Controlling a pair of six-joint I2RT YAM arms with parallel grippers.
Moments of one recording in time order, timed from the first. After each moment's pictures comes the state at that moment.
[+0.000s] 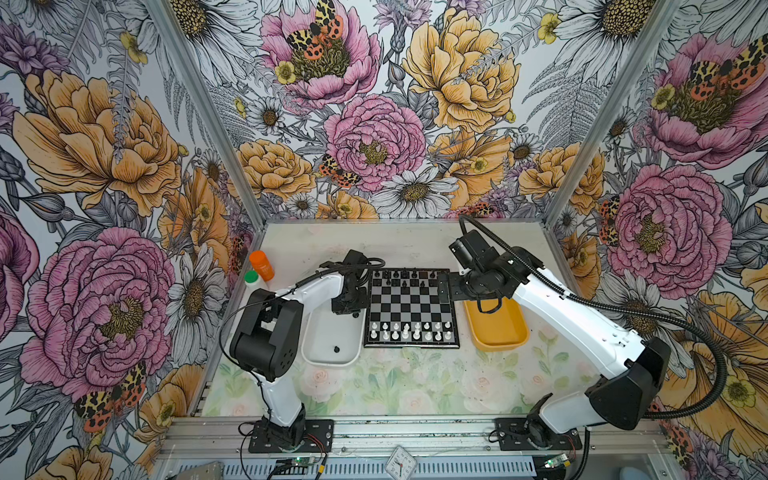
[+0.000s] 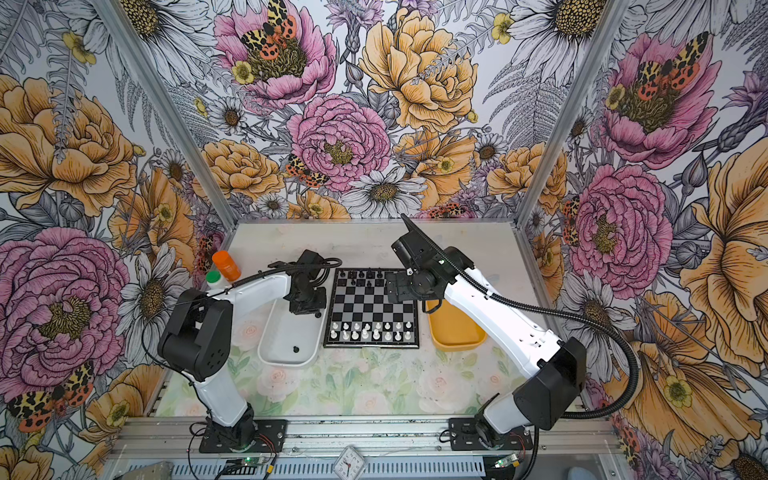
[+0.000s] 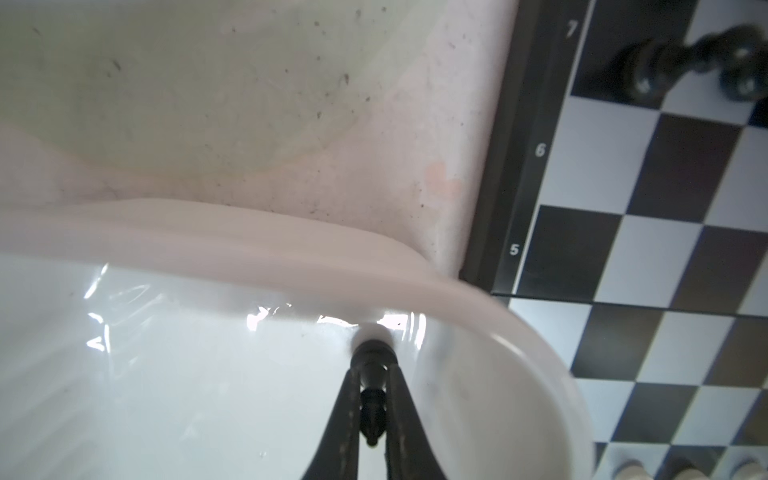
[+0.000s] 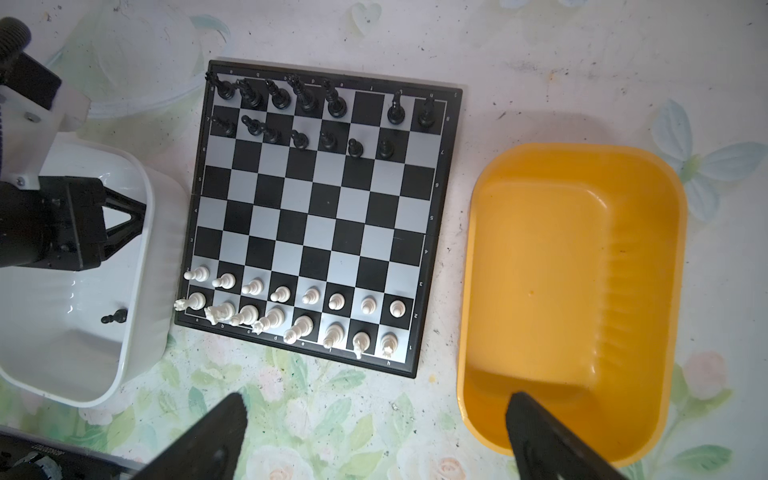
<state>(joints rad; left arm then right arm) -0.39 1.78 1.20 -0.77 -0.04 -0.49 0.63 1.48 1.51 -1.16 0.10 0.49</state>
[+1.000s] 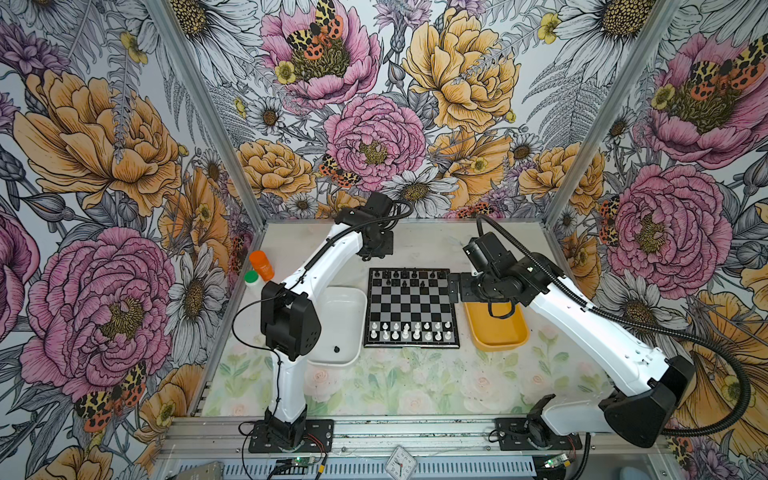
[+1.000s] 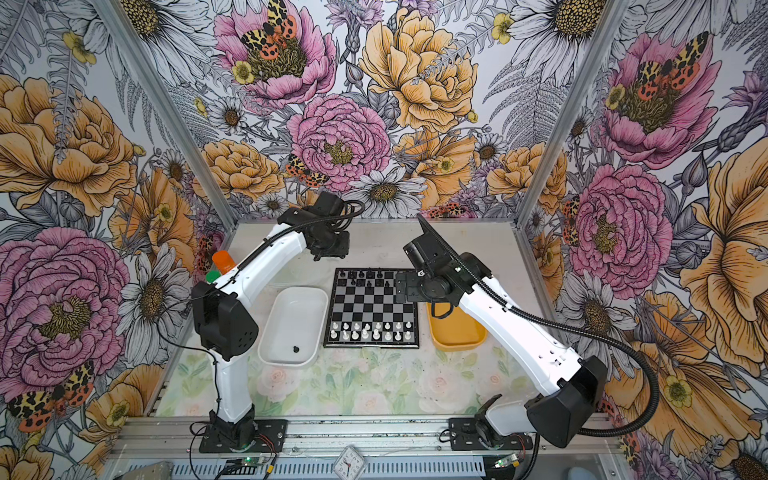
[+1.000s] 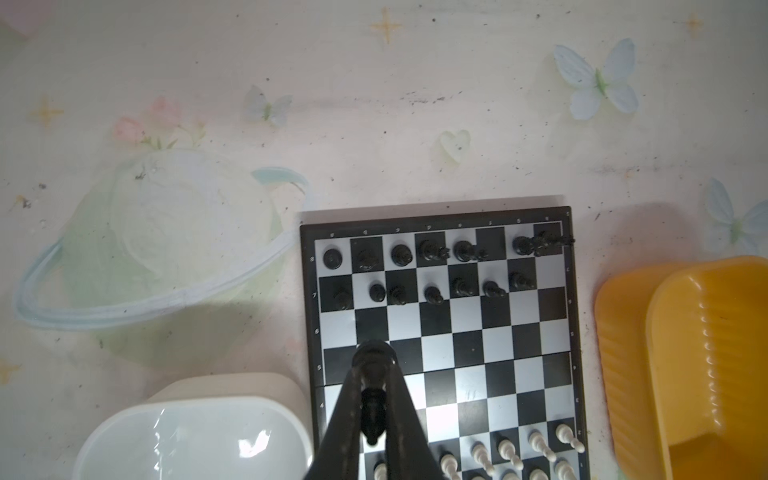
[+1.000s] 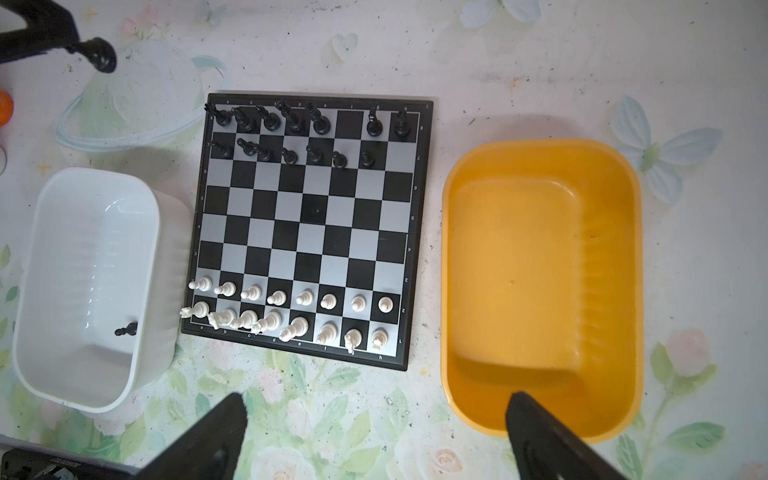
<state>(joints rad) -0.52 2.05 2.08 -1.09 -0.09 -0.40 0.61 1.36 1.45 -1.16 0.12 0.53</state>
